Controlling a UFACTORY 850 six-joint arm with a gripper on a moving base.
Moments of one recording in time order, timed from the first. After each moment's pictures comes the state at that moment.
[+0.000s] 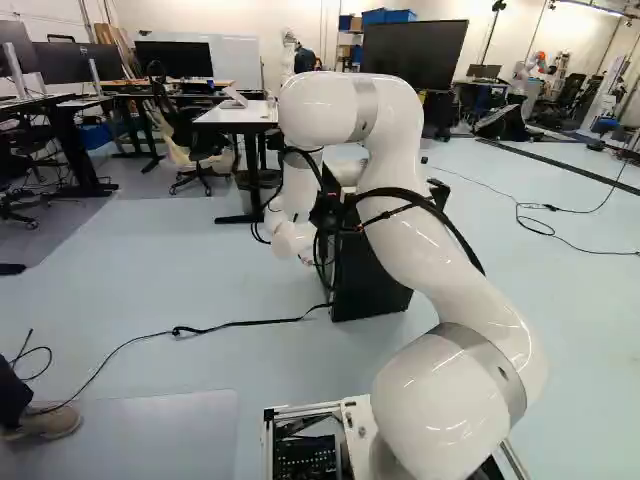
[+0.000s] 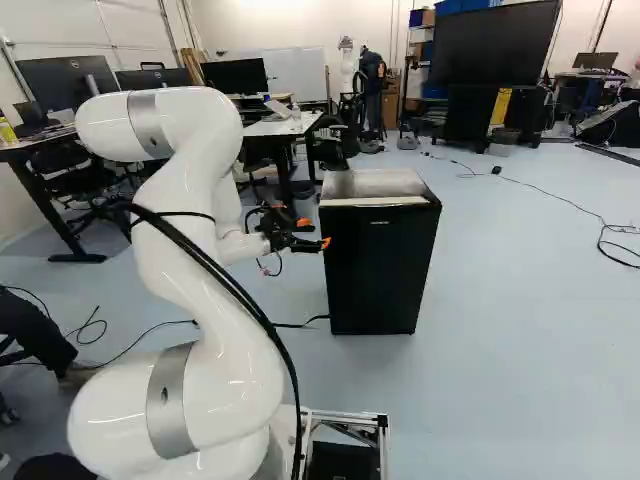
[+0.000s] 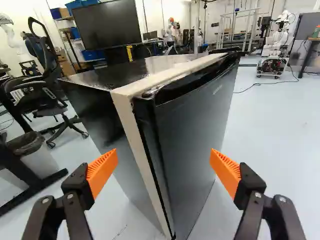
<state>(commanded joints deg) 21.3 -46.5 -54.1 68.4 74.9 0.0</state>
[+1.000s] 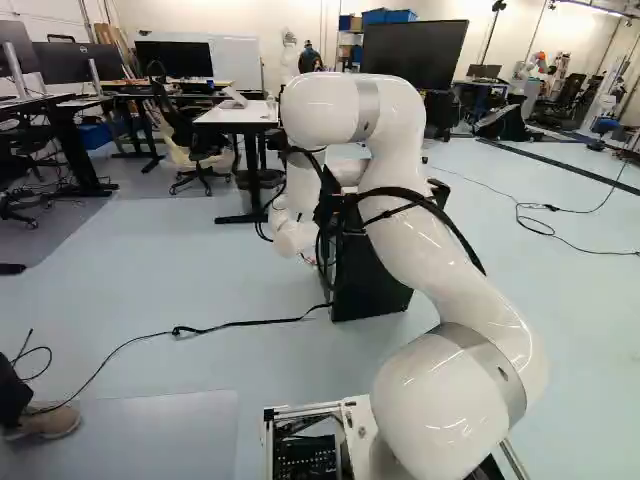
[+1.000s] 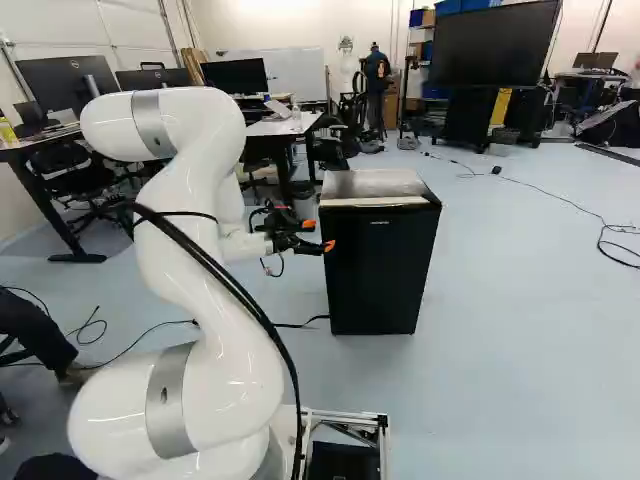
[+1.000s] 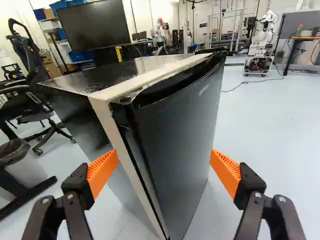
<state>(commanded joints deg) 20.4 -46.6 -54.3 70.9 74.9 0.0</state>
